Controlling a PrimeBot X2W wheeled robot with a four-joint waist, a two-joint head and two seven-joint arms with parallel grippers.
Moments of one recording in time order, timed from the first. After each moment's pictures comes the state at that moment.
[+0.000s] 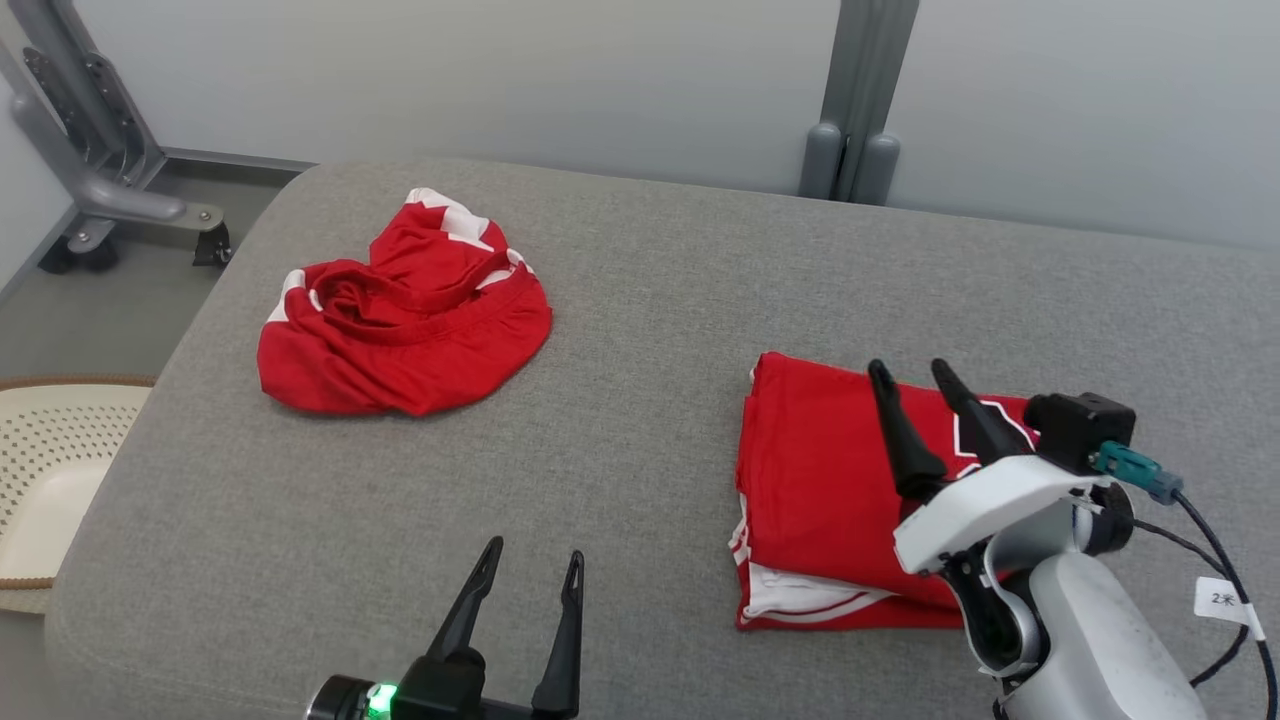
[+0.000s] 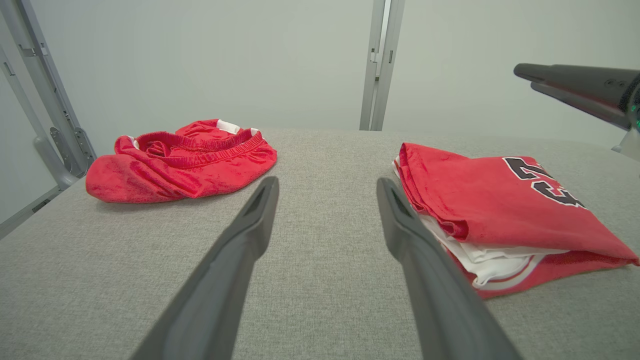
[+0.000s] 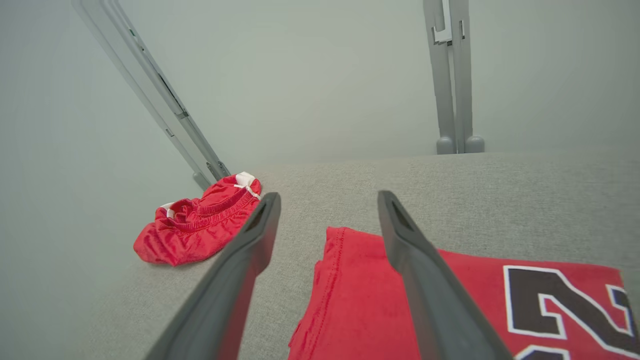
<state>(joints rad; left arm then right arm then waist) 0.10 0.05 -0.39 0.08 -0.14 0.05 -0.26 -0.25 -0.05 0.14 0.31 0.43 0.13 -0.08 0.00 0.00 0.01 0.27</state>
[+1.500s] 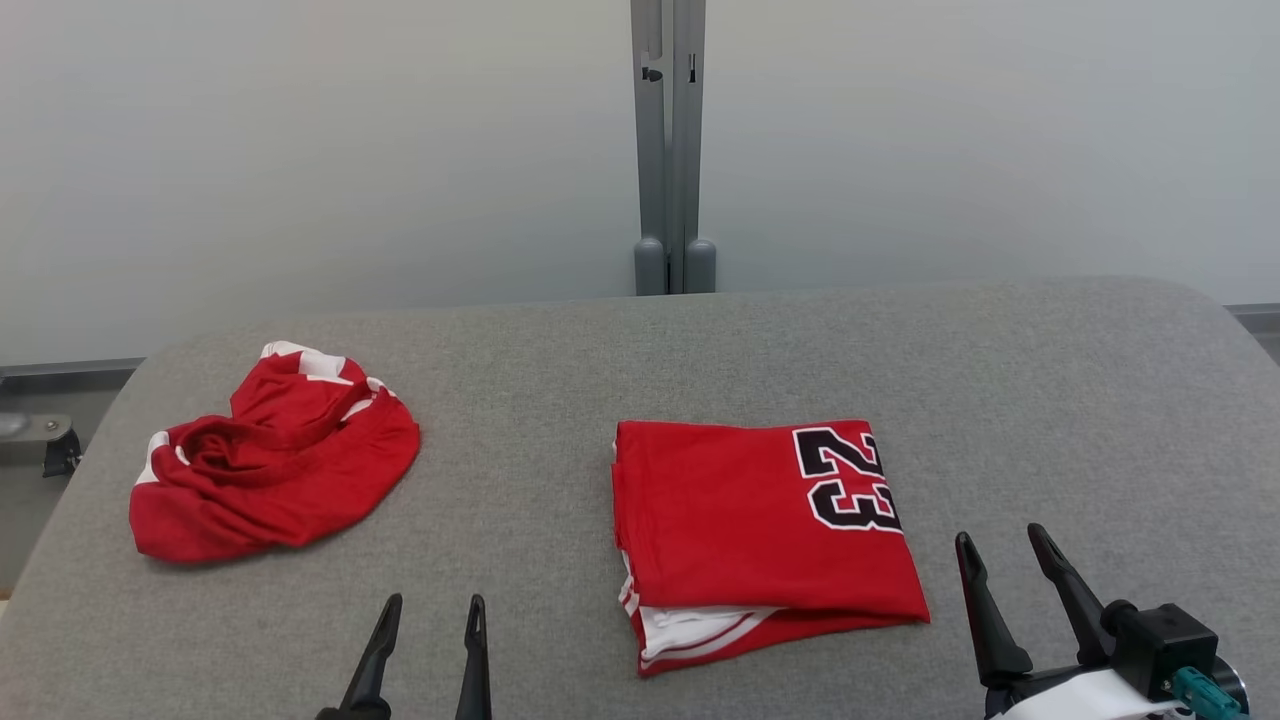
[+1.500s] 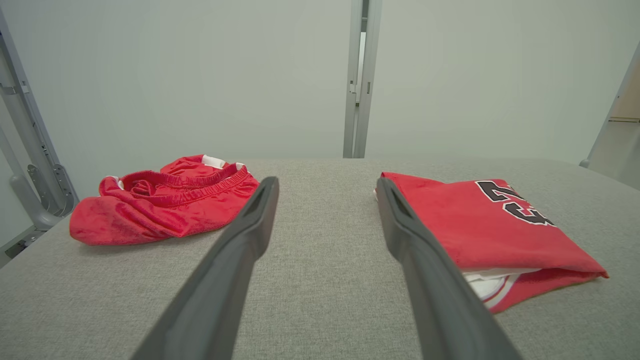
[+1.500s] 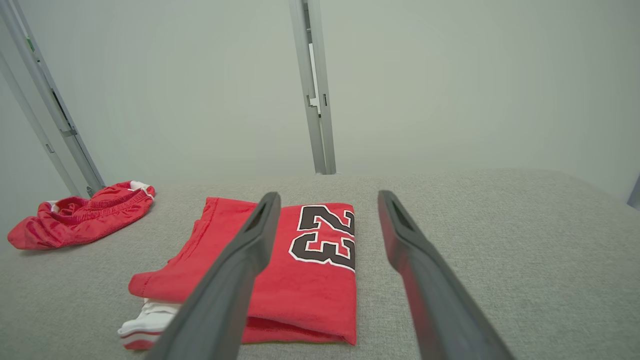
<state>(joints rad) 0.21 0.05 -0.23 0.06 -0.15 0.05 -0.26 0.14 -0.12 0.08 0.12 0.24 0.13 -0.26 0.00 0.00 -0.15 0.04</state>
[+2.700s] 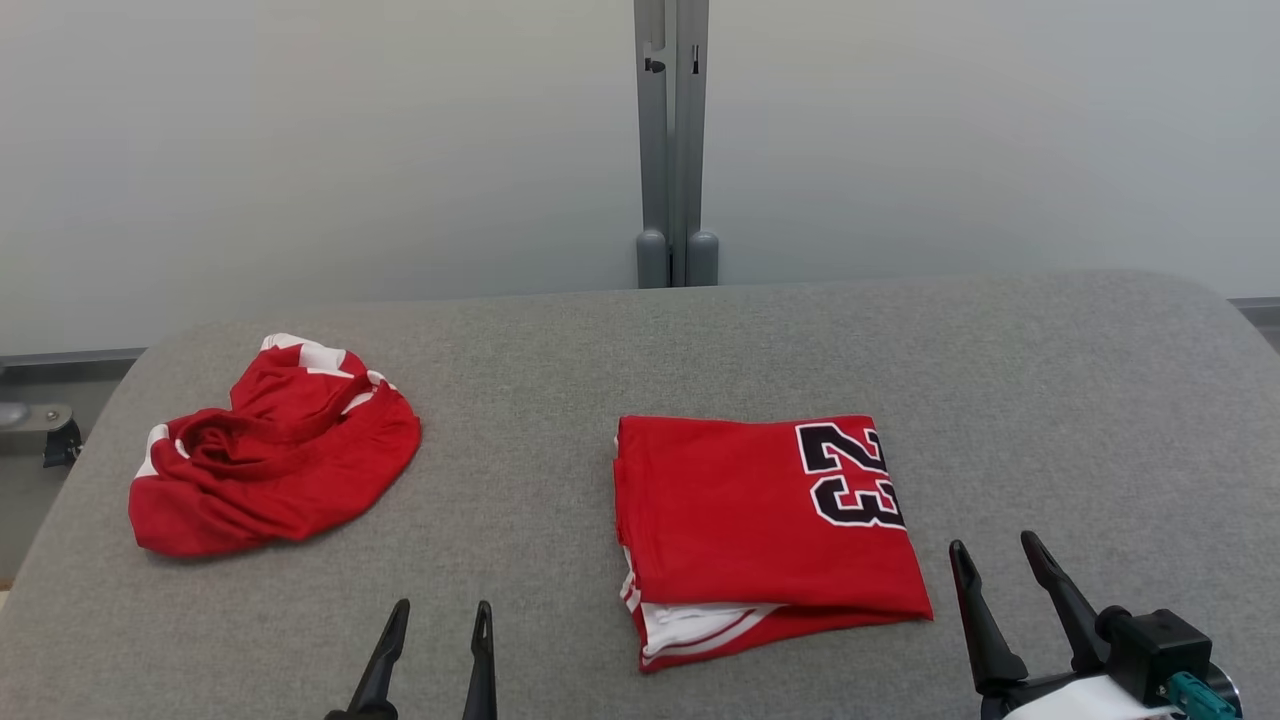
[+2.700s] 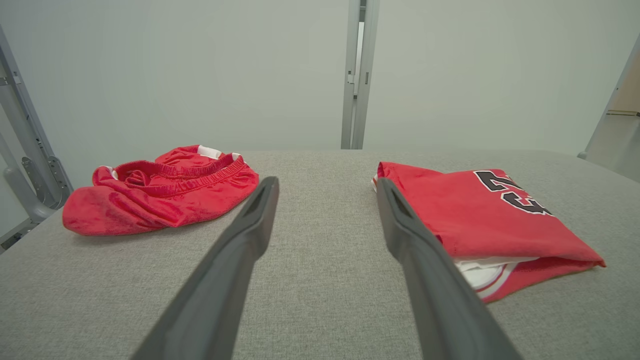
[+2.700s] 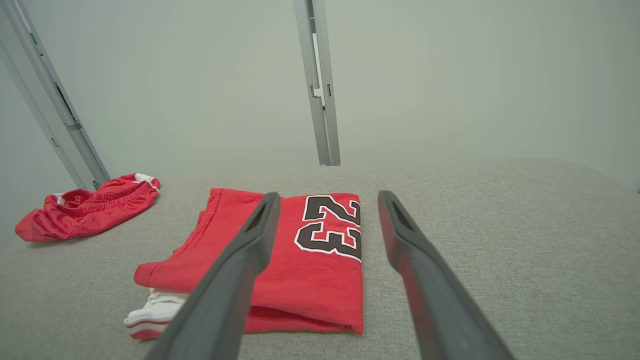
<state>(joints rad) 0.21 0.05 -0.24 0.08 -0.15 0.04 -0.26 0.15 -0.13 0.10 0.12 0.25 0.13 -0.26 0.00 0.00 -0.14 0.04</state>
